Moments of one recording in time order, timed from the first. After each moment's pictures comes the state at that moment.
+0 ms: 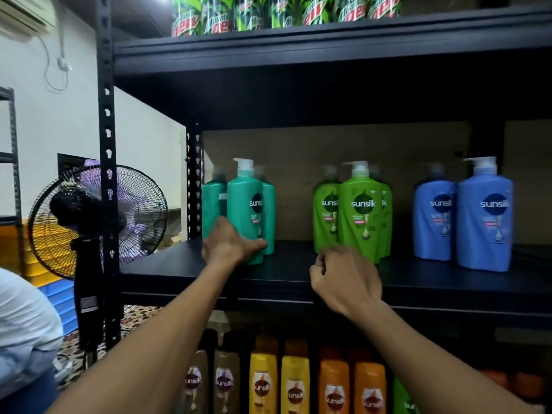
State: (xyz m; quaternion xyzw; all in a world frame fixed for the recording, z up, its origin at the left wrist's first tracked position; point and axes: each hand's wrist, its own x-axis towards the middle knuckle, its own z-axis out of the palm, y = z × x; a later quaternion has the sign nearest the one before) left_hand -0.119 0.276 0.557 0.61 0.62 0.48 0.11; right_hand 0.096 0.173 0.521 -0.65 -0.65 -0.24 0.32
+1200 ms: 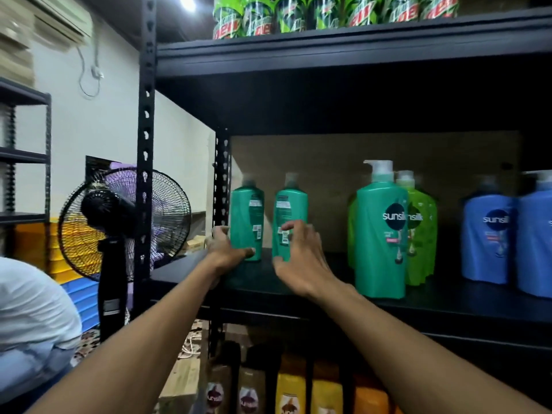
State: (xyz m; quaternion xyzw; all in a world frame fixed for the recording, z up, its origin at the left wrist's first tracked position) left_hand -0.197 0.301 0.552 0.62 0.59 0.49 0.16; right_hand -0.013 0.225 0.555 -0.50 -0.75 -0.03 0.43
